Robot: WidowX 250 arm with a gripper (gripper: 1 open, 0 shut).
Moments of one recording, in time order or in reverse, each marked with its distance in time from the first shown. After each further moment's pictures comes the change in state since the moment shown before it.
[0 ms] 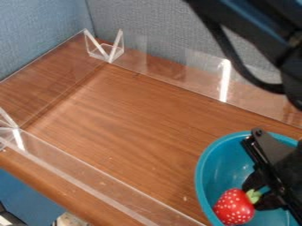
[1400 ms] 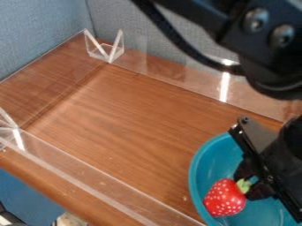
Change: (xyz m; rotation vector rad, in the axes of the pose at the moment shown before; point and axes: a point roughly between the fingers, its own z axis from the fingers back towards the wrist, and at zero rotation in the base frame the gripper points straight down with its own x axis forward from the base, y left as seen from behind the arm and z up) arm -0.008 0.011 0.008 -0.010 -0.043 0.014
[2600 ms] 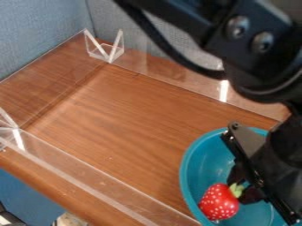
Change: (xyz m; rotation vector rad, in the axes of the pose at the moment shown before) arm -0.004 -0.001 -0.010 -0.026 0.001 0.010
